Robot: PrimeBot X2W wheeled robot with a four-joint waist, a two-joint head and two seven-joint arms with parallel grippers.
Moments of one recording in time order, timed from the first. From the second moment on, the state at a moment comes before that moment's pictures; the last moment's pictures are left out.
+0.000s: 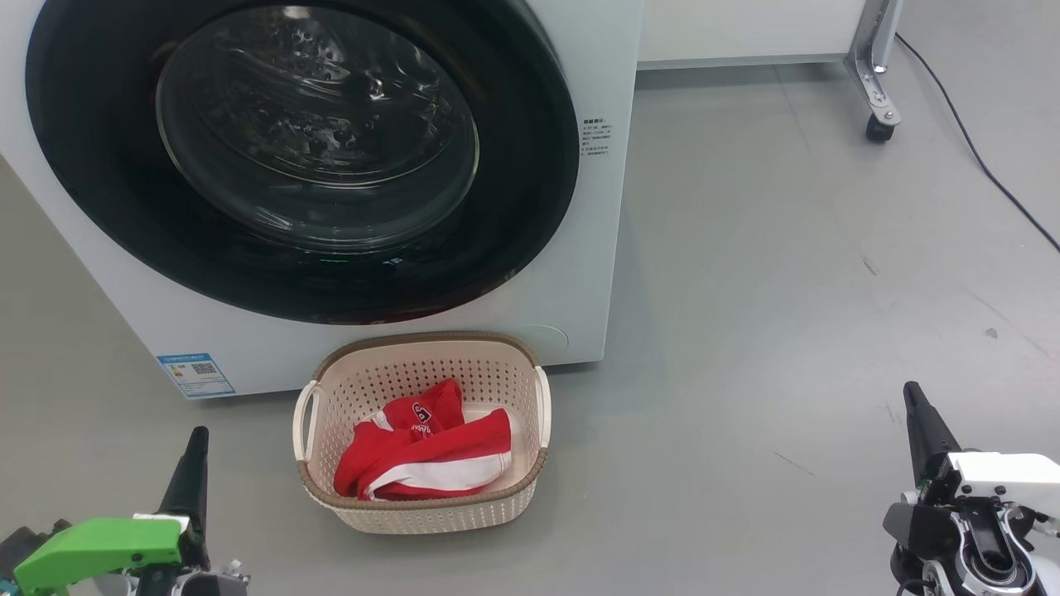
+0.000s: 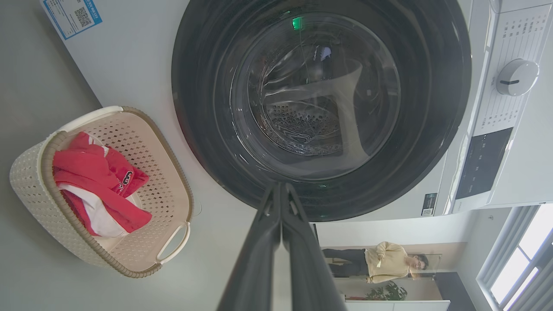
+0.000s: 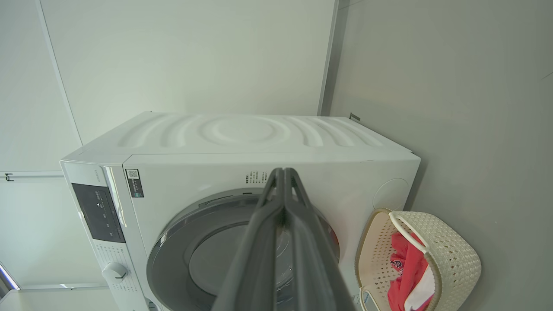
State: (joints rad) left arm -0.05 0.08 0.02 0.28 -1.66 -0.12 0.06; right arm -0.05 -0.09 -0.05 0.27 1.67 0.12 0.04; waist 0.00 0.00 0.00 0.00
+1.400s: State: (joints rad) left arm -0.06 0.08 0.02 0.28 -1.66 -0.12 0.06; right arm -0.05 -0.09 -0.06 0.28 1.67 0.12 0.05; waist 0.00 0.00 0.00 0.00
